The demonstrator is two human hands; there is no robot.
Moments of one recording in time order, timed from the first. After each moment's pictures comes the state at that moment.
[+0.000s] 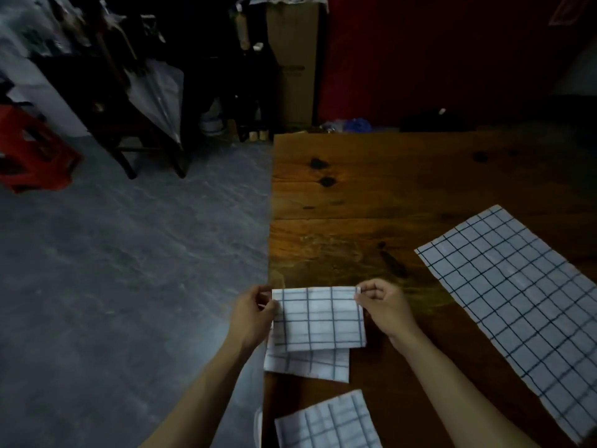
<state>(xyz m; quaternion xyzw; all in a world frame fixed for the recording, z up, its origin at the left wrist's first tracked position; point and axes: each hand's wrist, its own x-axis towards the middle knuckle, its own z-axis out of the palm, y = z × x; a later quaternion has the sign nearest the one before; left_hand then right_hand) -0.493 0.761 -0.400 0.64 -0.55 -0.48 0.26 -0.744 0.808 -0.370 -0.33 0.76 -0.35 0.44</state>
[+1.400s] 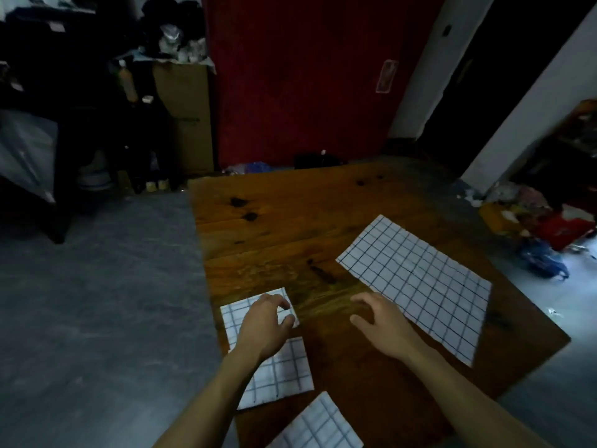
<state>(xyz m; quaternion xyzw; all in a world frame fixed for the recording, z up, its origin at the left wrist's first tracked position) -0.559 0.760 -0.364 0.41 -0.82 -0.37 0.16 -0.765 0.904 -0.302 -0.47 0.84 -0.16 0.21</state>
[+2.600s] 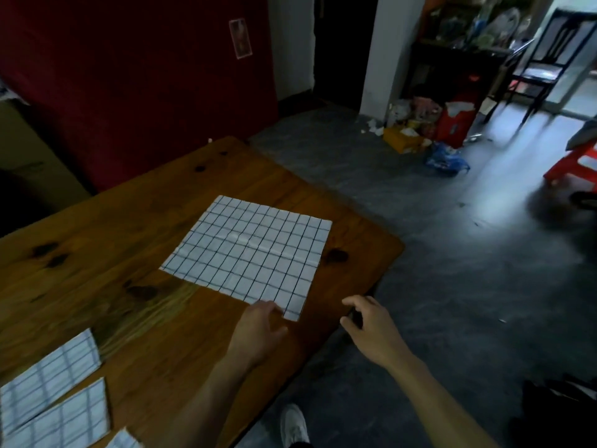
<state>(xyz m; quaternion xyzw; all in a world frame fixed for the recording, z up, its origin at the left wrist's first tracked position) -0.897 1.024 -0.368 0.28 -0.91 -0.32 -0.01 -1.038 1.230 -0.359 -0.30 0.87 -0.33 0.20</state>
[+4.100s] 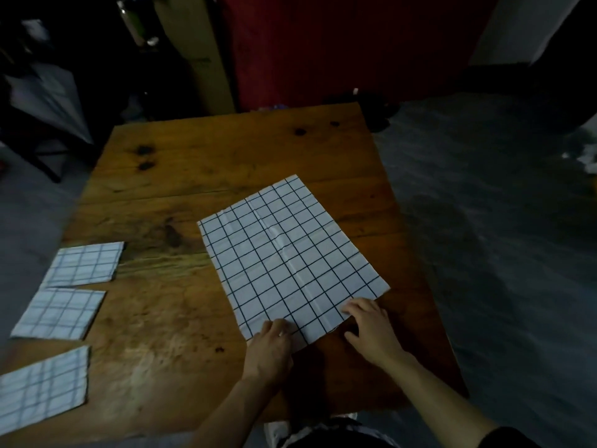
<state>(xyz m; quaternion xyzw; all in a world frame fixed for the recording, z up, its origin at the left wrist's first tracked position) -1.054 1.039 -0.440 0.52 -0.83 -0.17 -0.08 -1.288 1.069 -0.444 -0.64 0.72 -0.08 0.26</state>
